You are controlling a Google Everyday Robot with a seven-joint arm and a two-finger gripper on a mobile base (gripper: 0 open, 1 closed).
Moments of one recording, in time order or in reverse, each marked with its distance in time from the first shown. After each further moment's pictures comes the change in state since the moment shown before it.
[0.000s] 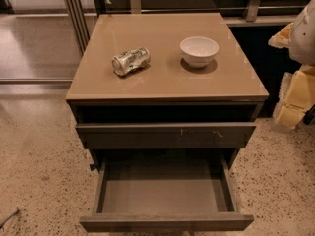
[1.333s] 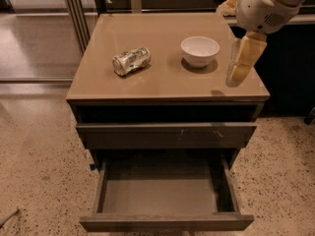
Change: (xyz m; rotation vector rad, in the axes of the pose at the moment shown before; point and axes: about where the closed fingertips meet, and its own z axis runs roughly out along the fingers) arm -0.084 -0.092 0.034 0.071 -0.184 -0.253
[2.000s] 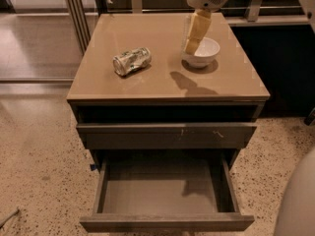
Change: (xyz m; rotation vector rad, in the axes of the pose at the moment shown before) arm -0.087 -0.084 0.057 -0.027 -0.201 -0.155
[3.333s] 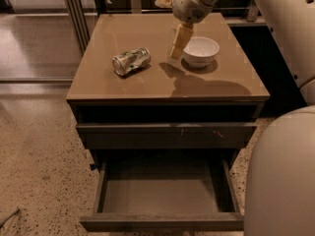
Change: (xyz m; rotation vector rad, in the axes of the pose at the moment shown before) arm 0.006 -0.034 0.062 0.014 -0.094 -0.029
